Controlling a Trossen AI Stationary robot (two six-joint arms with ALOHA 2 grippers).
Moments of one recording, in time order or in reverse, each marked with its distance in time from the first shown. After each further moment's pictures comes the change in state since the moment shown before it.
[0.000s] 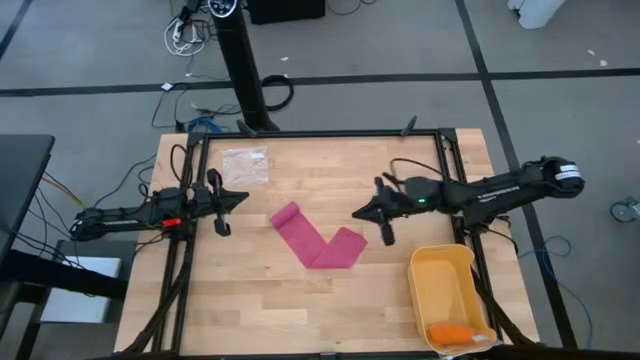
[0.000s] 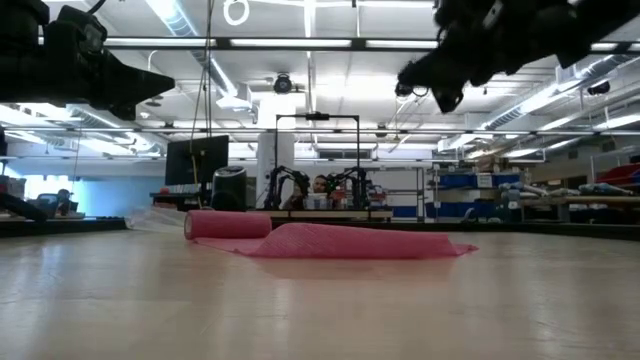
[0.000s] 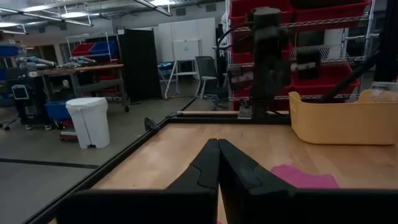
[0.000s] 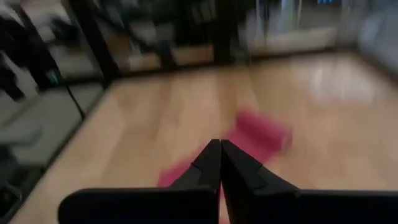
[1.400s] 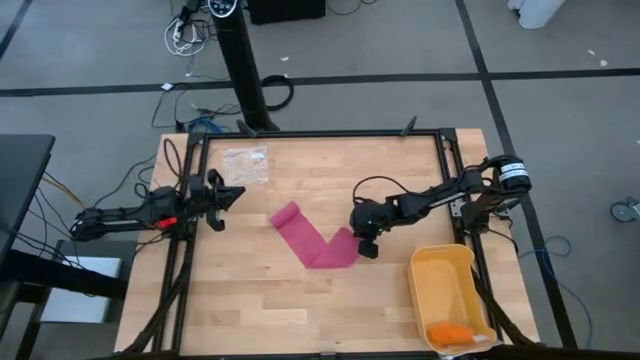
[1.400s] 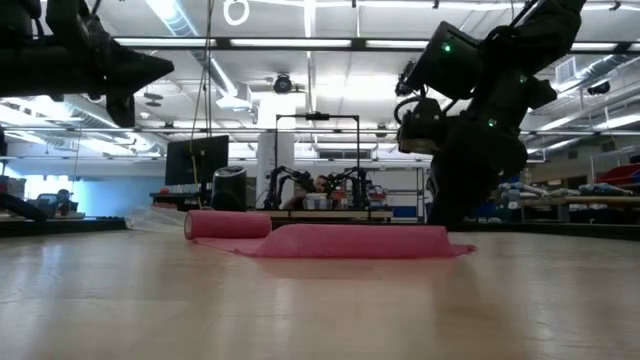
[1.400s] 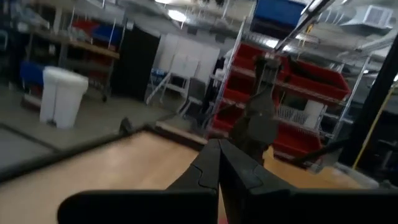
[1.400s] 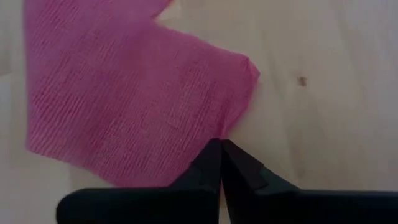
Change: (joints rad) left arm 0.000 0.000 0.000 0.087 -0.023 -0.373; right arm 0.041 0.484 0.175 -0.358 0.016 0.100
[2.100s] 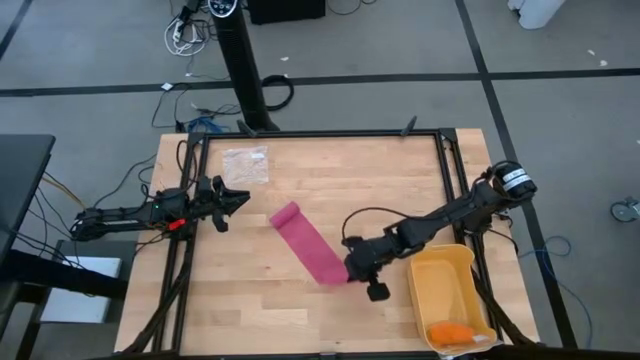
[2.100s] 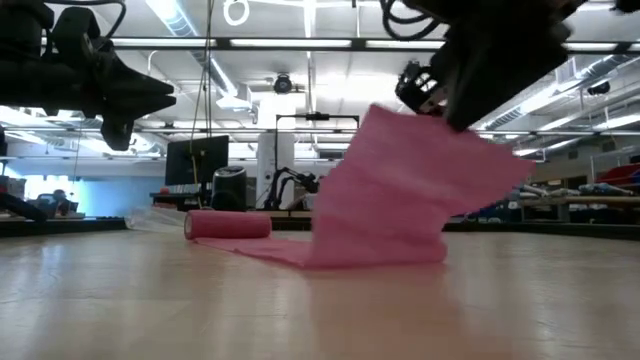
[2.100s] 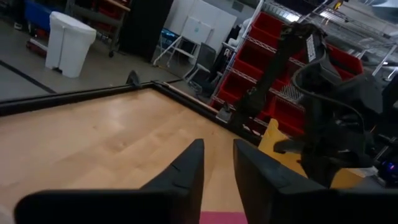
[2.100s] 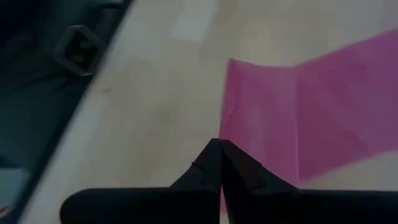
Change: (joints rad) left arm 0.000 0.000 0.000 -0.149 -0.006 -0.158; right arm 0.311 -0.001 0.263 -0.111 -0.112 -0.094
